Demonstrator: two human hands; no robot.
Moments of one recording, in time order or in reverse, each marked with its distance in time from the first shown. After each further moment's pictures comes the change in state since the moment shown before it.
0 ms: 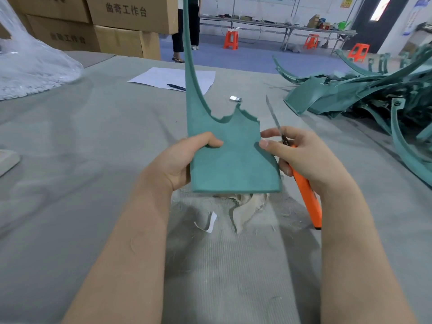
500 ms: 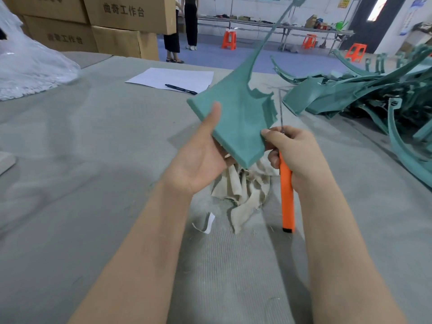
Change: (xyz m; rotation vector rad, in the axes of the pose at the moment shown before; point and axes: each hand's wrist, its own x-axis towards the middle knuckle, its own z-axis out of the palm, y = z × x) left_hand 0.006 -0.009 0.031 -0.262 -0.218 0.224; right_hand 0.006 -0.003 0.019 0.293 0.183 0.089
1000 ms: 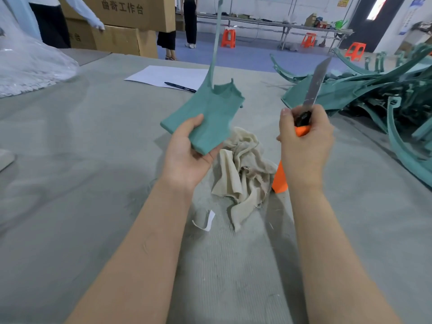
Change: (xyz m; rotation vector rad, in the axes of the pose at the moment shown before) left_hand 0.002 0.006 -0.009 -0.360 0.419 0.112; right_hand 0.004 0.009 0.006 -0.238 0.464 -0.542
